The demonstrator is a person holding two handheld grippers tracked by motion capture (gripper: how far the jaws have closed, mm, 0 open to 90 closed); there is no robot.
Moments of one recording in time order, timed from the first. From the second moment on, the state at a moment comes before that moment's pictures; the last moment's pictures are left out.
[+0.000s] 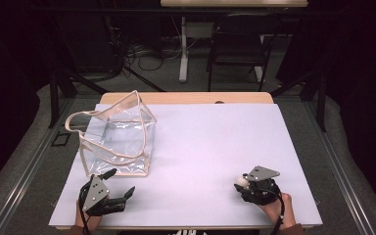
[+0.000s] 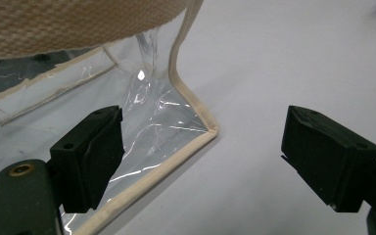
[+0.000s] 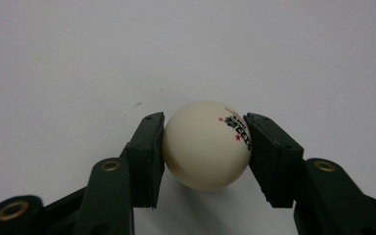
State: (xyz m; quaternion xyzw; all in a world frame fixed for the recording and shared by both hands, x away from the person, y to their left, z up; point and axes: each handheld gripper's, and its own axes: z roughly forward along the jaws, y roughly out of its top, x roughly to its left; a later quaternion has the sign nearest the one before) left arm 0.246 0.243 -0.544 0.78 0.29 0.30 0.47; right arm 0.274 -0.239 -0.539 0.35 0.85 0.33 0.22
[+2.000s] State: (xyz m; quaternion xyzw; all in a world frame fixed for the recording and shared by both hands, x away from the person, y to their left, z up) left arm 0.247 0.242 -0.545 0.78 0.30 0.30 0.47; right arm 0.295 -0.241 -0.505 0.37 0.82 0.35 0.26
